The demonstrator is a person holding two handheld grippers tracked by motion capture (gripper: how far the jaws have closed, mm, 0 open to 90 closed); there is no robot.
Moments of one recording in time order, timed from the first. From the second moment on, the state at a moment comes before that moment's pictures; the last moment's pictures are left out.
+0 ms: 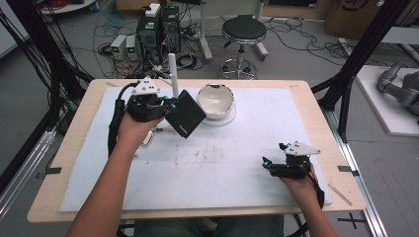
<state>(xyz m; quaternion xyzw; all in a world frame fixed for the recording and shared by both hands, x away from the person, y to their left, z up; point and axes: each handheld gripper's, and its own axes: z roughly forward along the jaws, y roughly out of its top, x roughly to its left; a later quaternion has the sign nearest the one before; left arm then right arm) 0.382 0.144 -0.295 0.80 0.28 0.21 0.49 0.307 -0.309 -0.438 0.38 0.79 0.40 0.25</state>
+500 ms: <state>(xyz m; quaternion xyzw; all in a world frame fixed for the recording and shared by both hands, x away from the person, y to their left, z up) 0.425 0.111 -0.278 0.80 0.28 0.21 0.48 0.308 -0.310 -0.439 0.39 0.79 0.40 0.25</state>
